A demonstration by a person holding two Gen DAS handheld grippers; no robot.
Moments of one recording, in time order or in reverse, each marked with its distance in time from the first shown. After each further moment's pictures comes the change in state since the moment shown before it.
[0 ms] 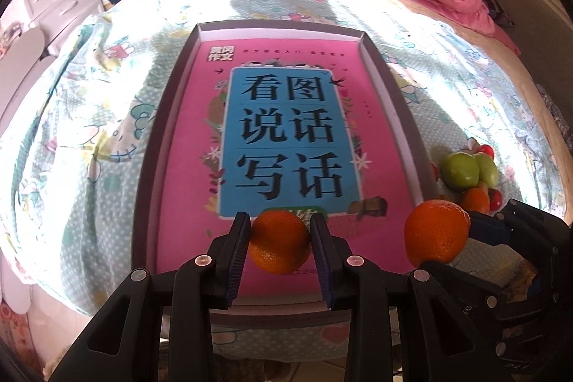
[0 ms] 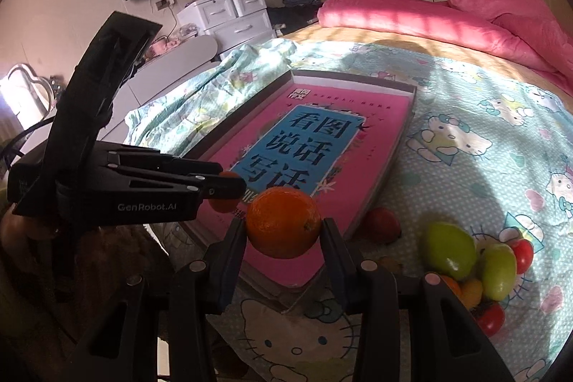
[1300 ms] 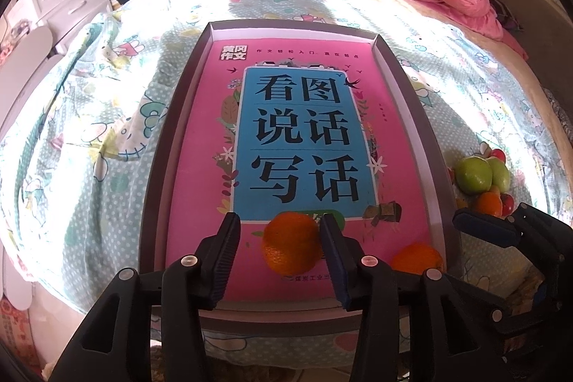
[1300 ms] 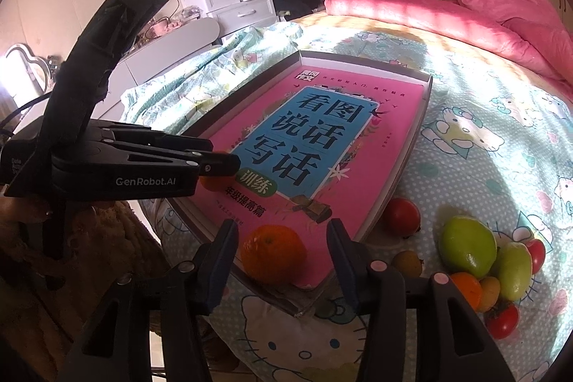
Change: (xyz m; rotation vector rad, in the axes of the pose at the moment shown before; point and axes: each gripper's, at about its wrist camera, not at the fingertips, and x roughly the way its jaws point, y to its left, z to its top) left arm 0.004 0.005 -0.001 -0.012 -0.021 0.025; right arm 0.018 0.003 -0.006 -0.031 0.028 -0.030
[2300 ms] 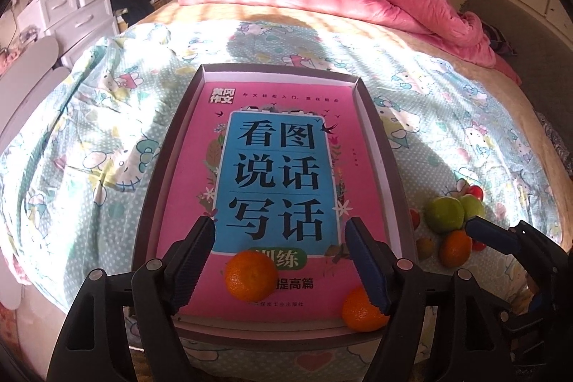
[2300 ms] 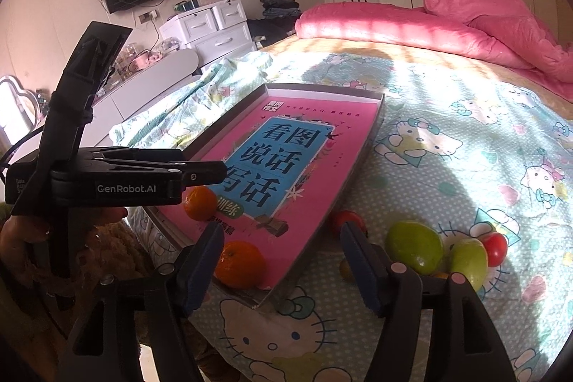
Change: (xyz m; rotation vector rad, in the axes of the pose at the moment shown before) left arm -0.027 -0.019 0.011 -0.037 -0.122 -0.021; right arm -0.038 -0.027 -0.001 0.085 -0.094 -0.054
